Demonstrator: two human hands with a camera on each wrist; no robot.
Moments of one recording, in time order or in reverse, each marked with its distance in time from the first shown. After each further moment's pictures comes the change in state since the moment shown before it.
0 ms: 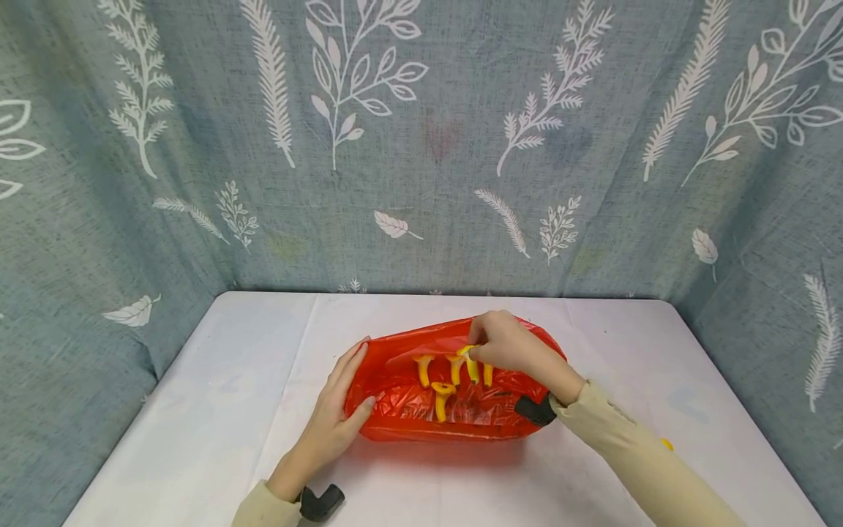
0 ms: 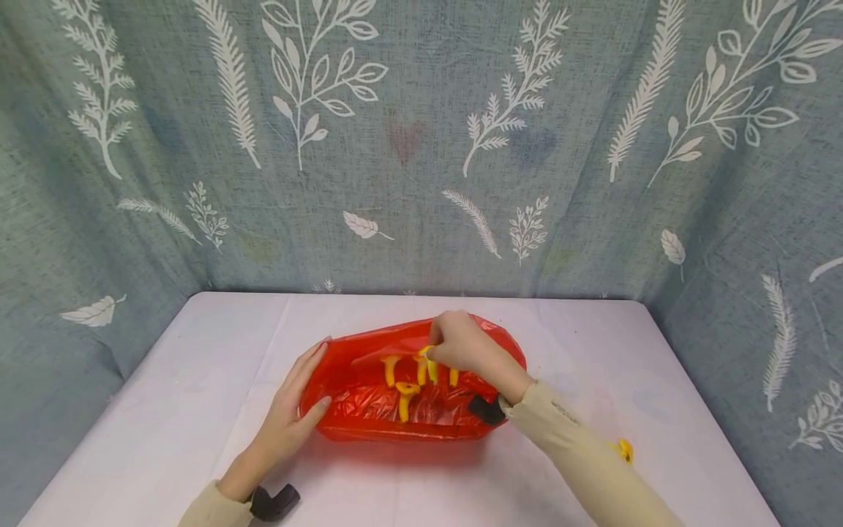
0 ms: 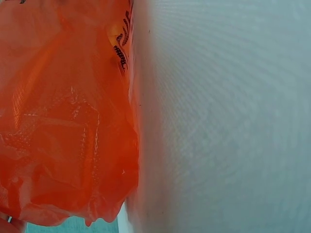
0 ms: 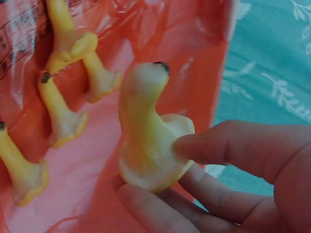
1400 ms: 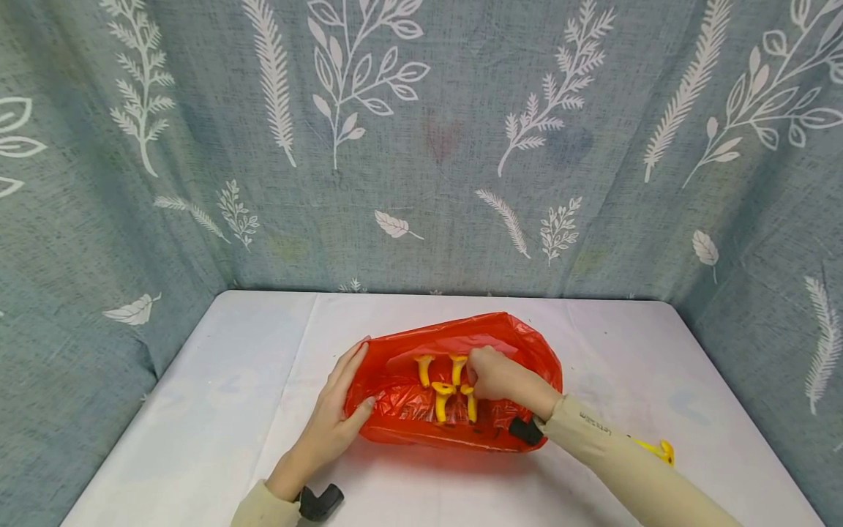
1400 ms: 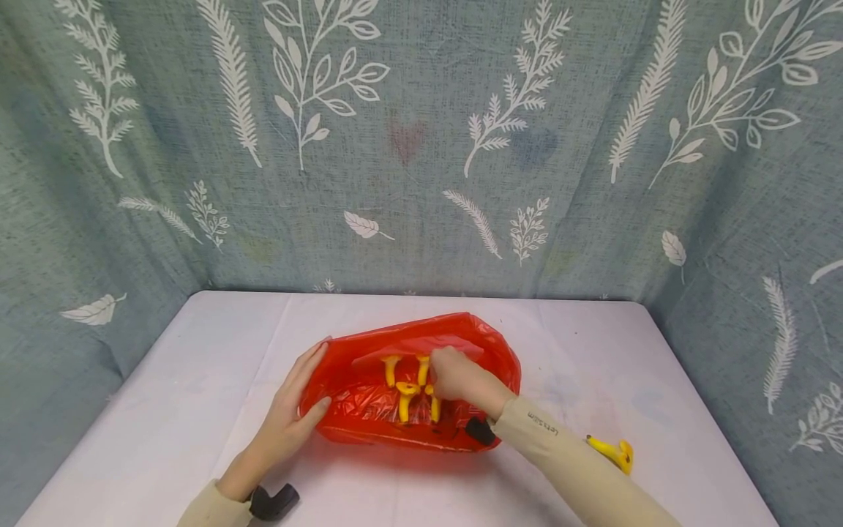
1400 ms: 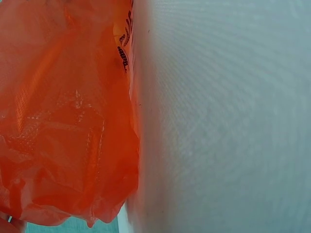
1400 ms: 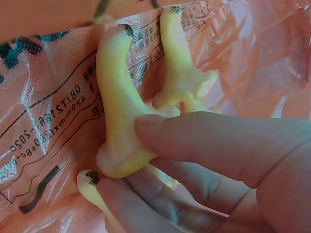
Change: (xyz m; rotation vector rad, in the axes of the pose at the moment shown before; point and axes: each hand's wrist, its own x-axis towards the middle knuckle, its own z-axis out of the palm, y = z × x) left_hand 0.000 0.004 -0.001 -0.004 -0.013 -0.019; right_hand 0.003 0.018 0.055 -0.124 -0.139 0.094
